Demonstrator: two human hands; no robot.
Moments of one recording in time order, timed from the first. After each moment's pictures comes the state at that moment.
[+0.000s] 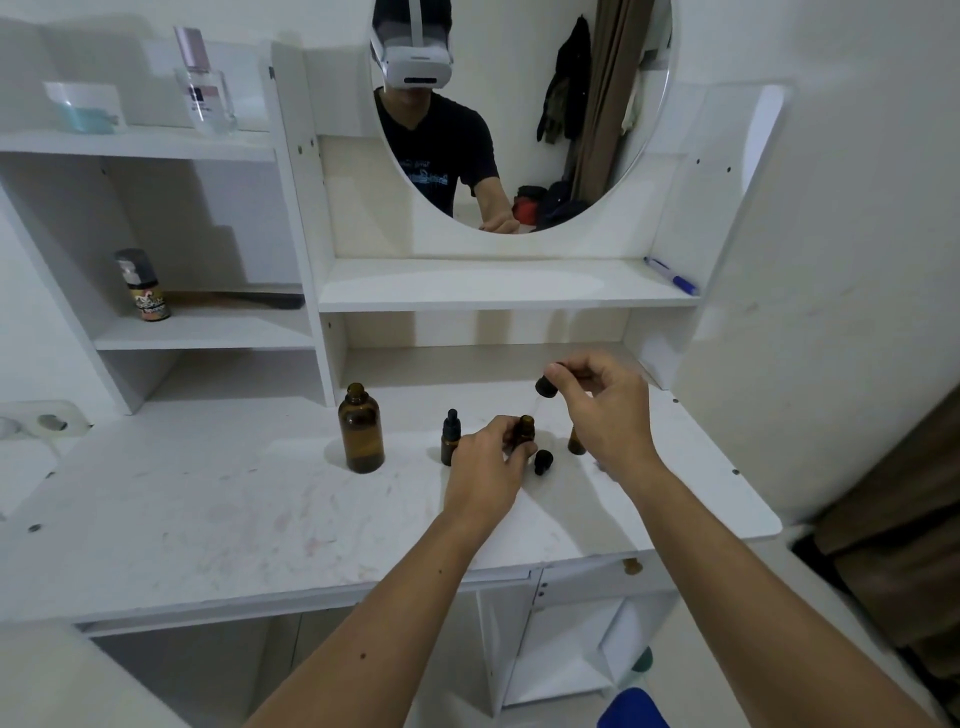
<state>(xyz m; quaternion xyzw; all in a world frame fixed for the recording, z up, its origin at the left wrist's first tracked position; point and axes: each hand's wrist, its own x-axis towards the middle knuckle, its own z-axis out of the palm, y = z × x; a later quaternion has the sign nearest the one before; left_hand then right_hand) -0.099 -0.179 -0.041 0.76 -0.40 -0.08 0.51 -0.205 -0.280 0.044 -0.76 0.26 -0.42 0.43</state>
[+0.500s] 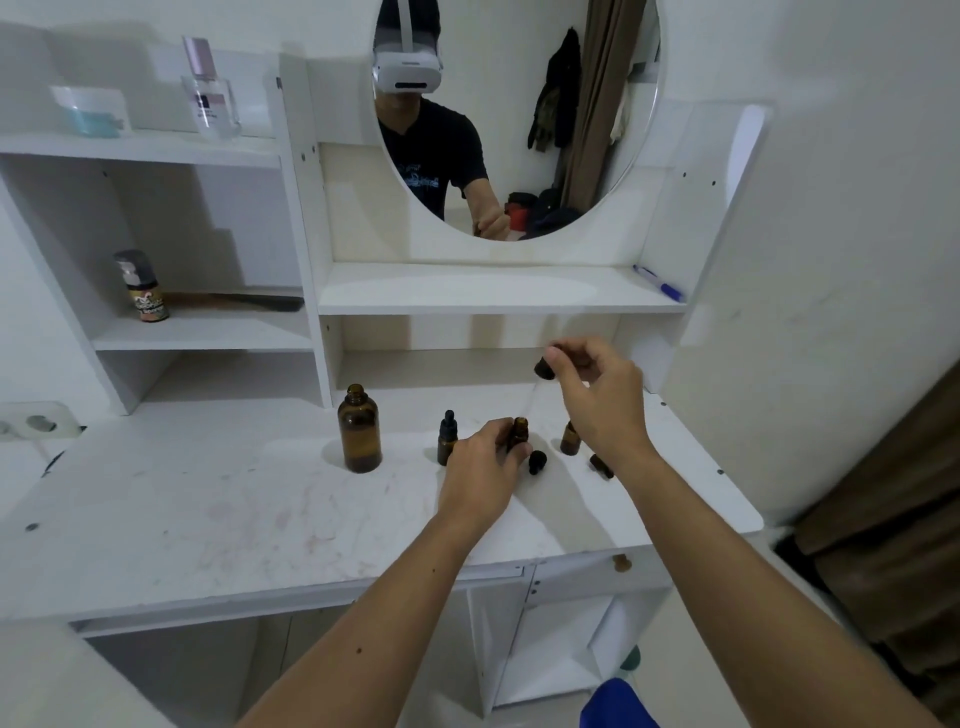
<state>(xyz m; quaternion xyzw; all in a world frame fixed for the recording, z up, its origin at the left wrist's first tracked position) -0.102 -0.171 -0.037 0.75 -0.40 -0.10 0.52 -0.208 -0.266 0.067 -0.77 0.26 -0.44 0.39</state>
